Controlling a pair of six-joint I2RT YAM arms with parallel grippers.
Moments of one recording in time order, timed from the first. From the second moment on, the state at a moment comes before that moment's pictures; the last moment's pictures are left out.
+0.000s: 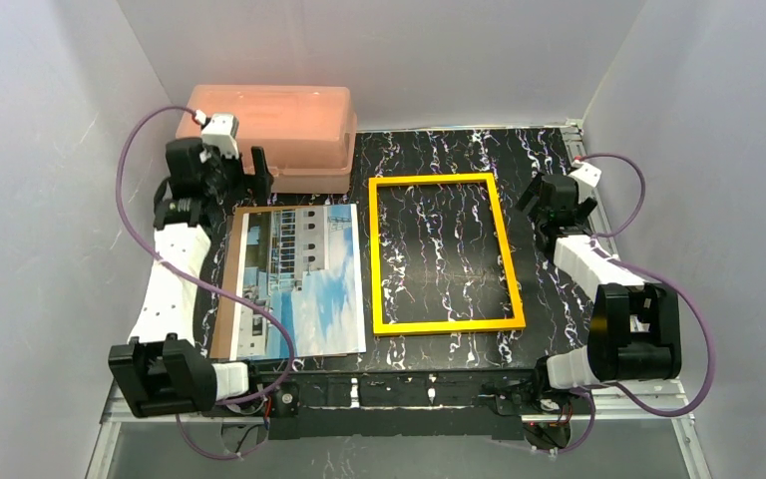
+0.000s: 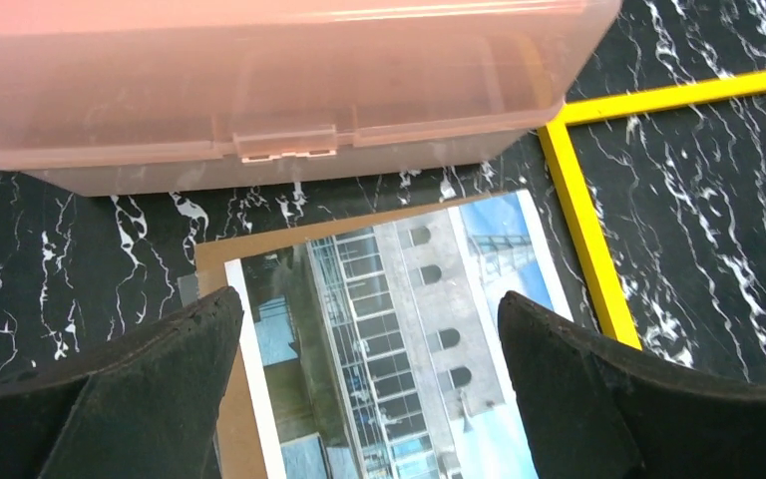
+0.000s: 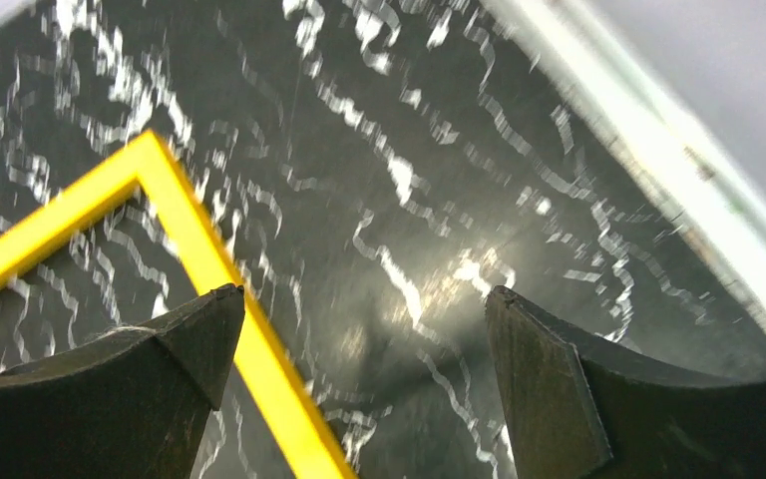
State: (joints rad) left arm 0.09 1.23 1.11 -0.30 0.27 0.03; right arm 0.07 1.41 0.77 0.15 0.47 0.42
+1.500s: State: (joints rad) left arm 0.15 1.35 1.47 -1.17 0.30 0.14; right arm 1.05 2.07 1.46 -0.46 0.51 0.62
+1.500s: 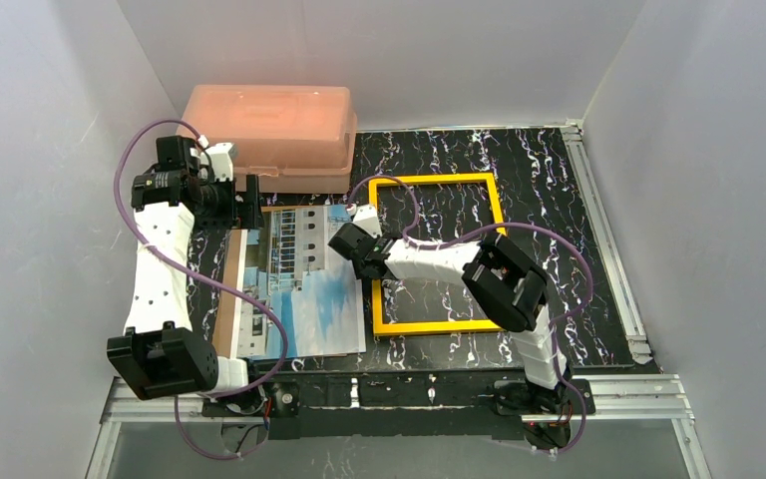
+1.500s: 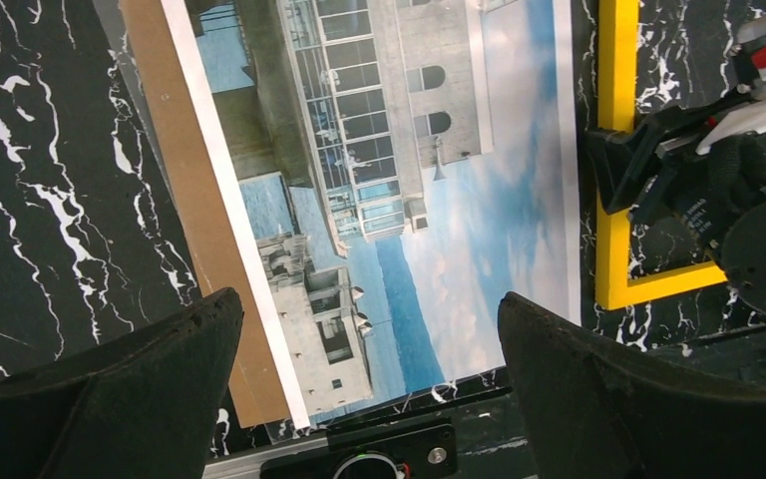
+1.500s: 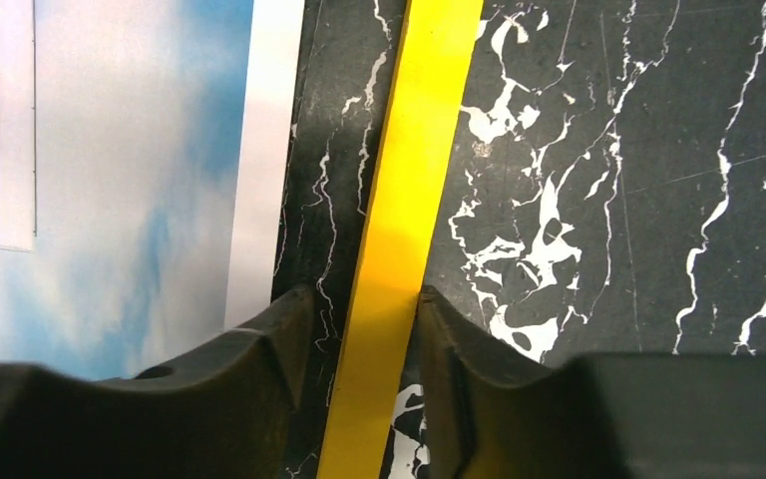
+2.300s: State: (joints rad) left arm 0.07 1.35 1.55 -1.28 0.40 0.14; right arm 0.92 1.72 1.53 -0.56 0.33 0.74
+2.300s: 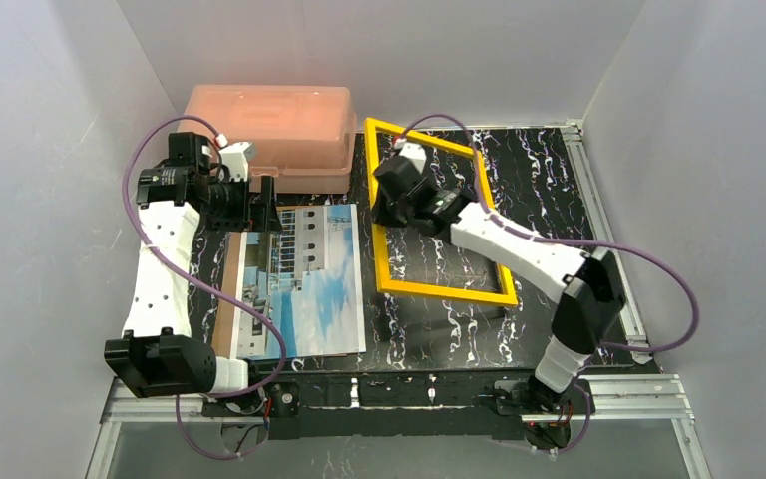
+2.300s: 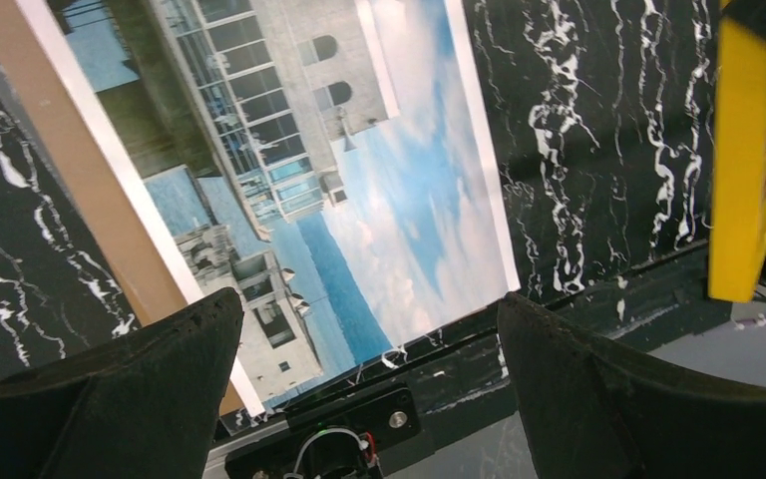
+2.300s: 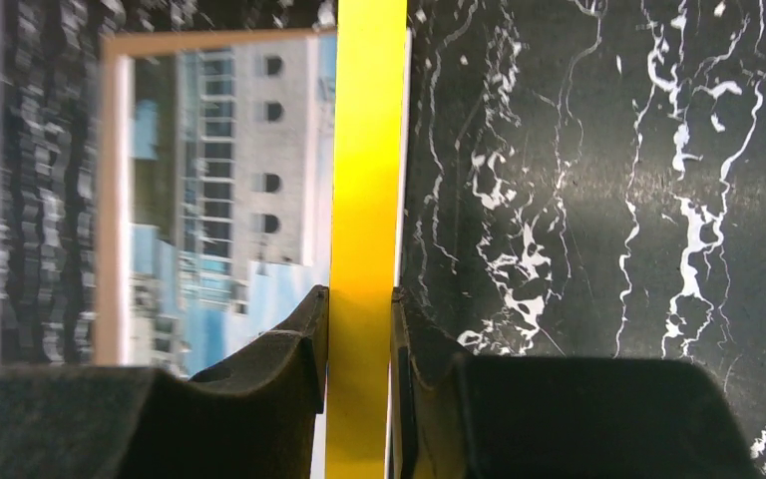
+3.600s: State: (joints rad) left arm -0.25 1.50 1.39 -0.68 0.71 -0.32; right arm 0.84 1.35 1.52 0.06 -0.17 1.41
